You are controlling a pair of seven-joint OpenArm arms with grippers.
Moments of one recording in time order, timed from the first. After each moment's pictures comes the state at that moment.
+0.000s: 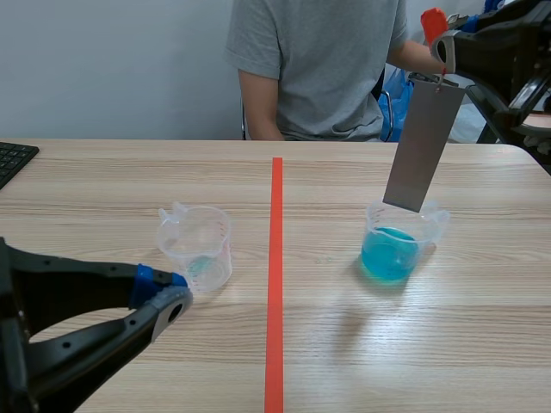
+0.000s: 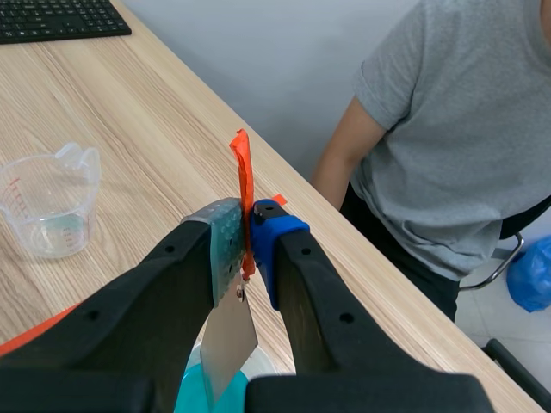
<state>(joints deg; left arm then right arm) 53.8 -24.9 -6.0 133.4 1.0 -40.6 -7.9 -0.4 37.6 8.2 105.4 32.7 45.4 -16.2</state>
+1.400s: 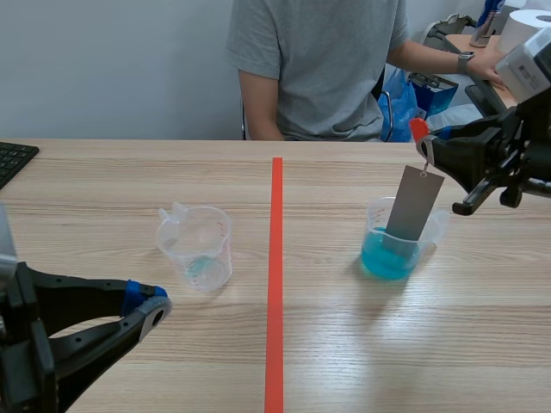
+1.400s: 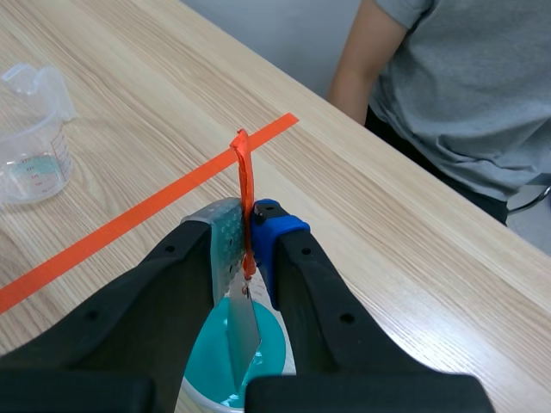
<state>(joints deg) 47.5 -24.9 -6.0 122.4 1.0 -40.5 -9.8 -0.4 32.5 1.6 85.0 16.7 45.4 1.0</state>
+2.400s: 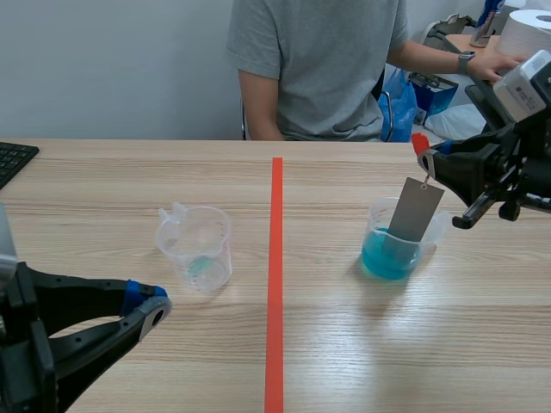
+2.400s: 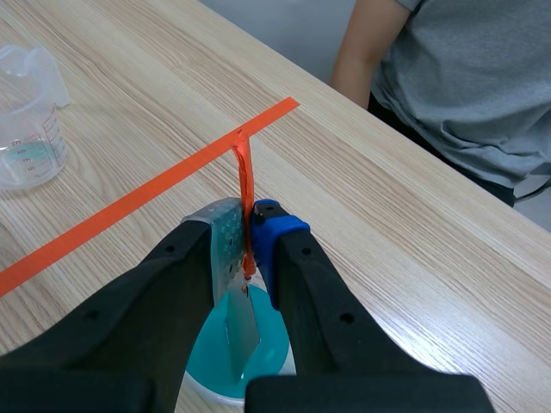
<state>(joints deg) 47.5 -24.9 -6.0 122.4 1.0 -40.5 -9.8 -0.4 32.5 0.9 81.7 14.2 45.3 4.6</state>
